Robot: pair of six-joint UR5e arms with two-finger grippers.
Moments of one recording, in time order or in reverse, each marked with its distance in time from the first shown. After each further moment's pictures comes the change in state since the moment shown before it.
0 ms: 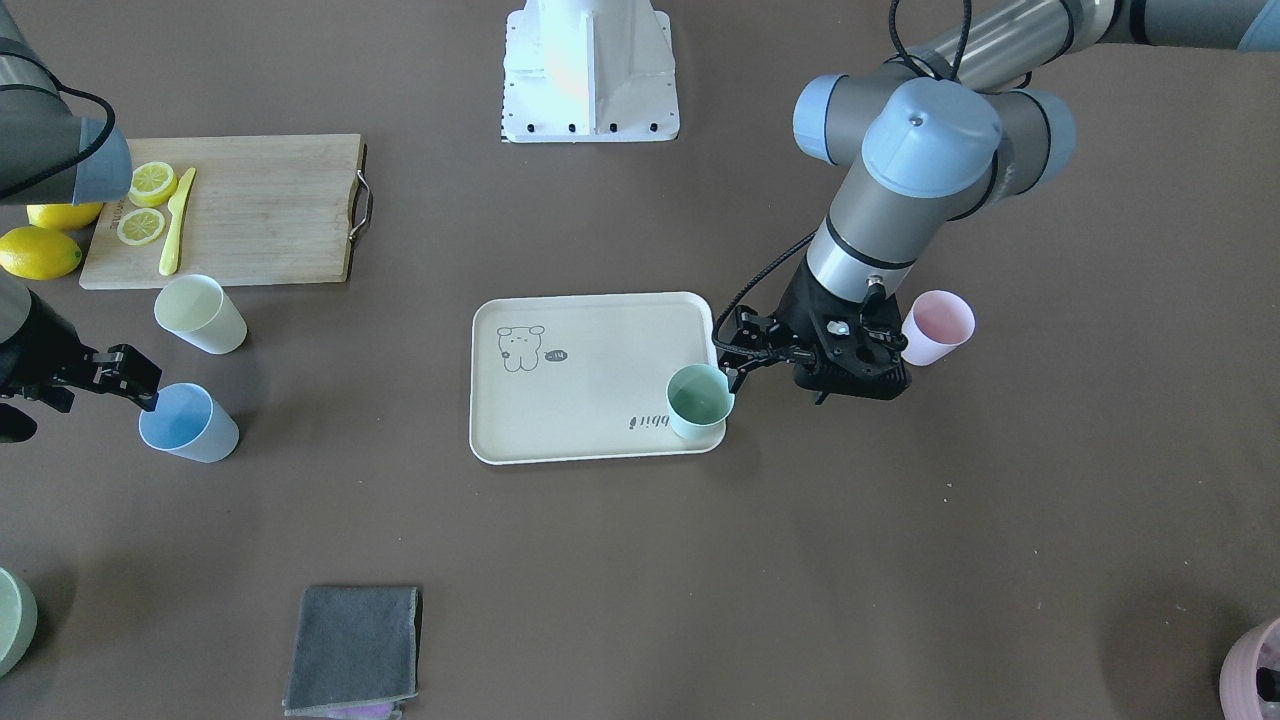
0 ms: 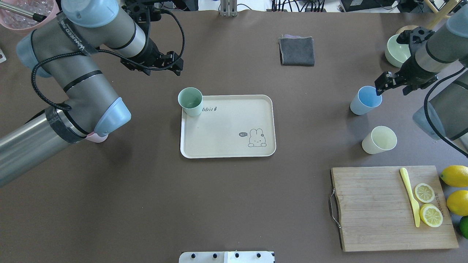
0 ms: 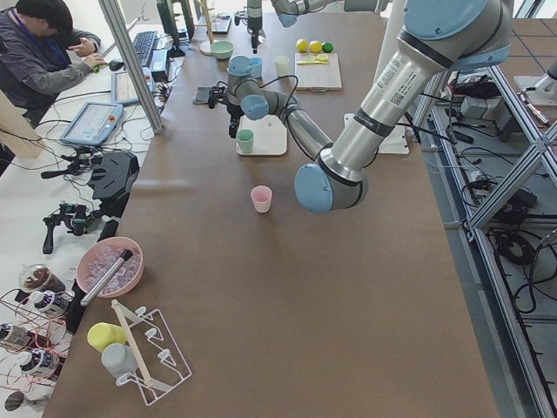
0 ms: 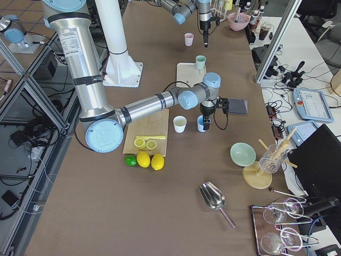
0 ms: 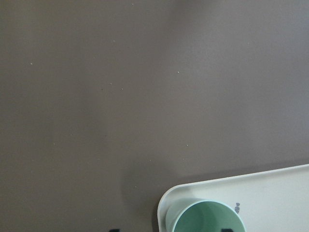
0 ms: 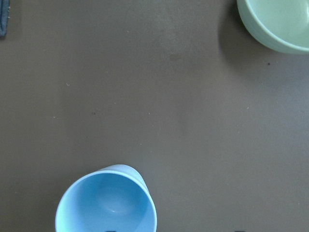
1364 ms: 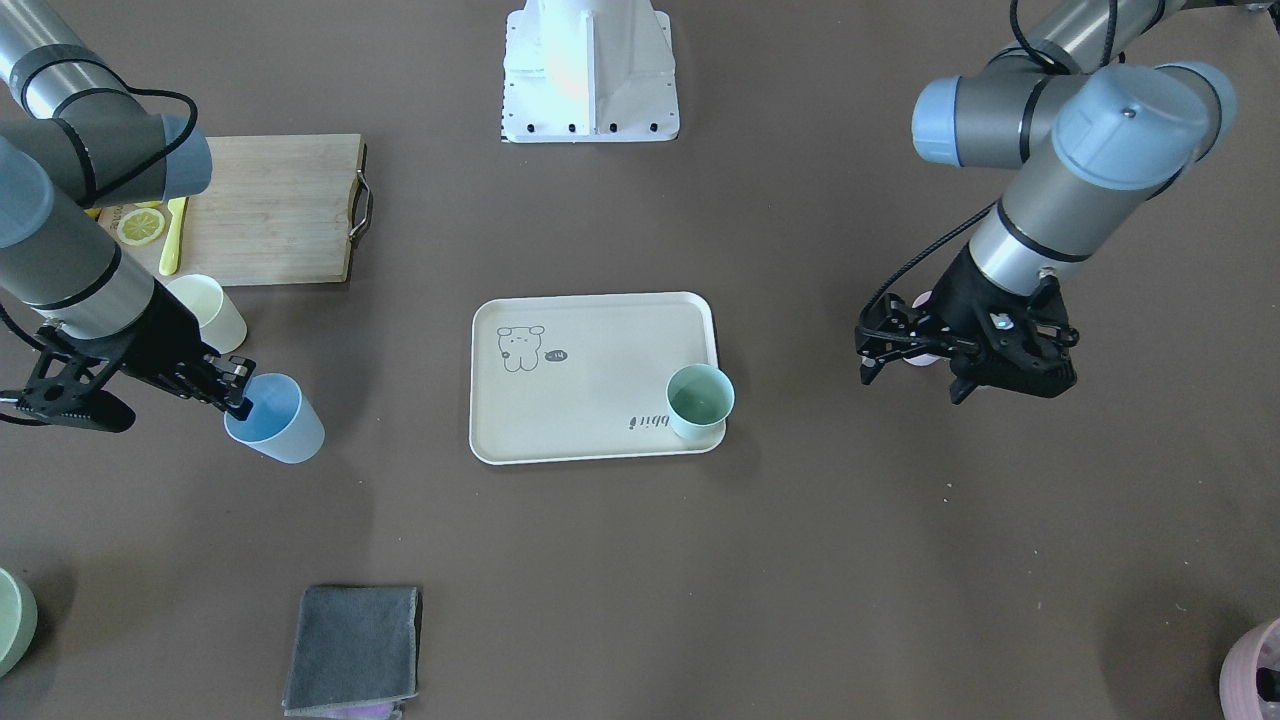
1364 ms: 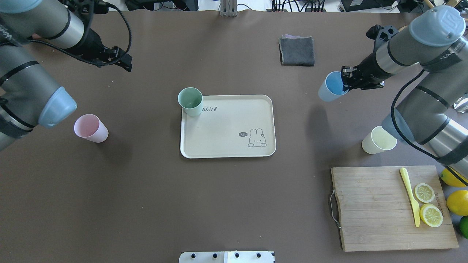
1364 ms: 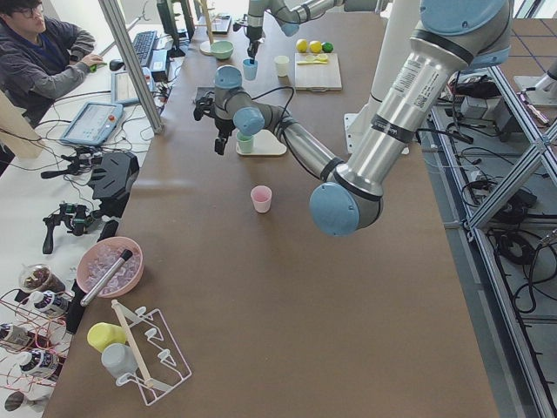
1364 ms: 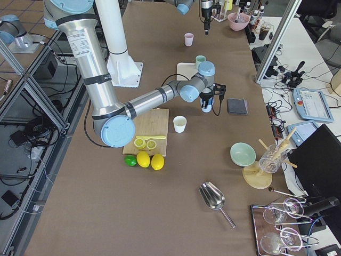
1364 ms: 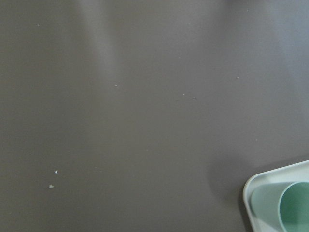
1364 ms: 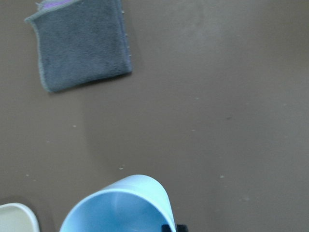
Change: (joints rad) left arm -0.142 0.214 -0.101 -0.003 -0.099 0.263; right arm -0.119 0.126 0.007 0.183 -0.018 0.515
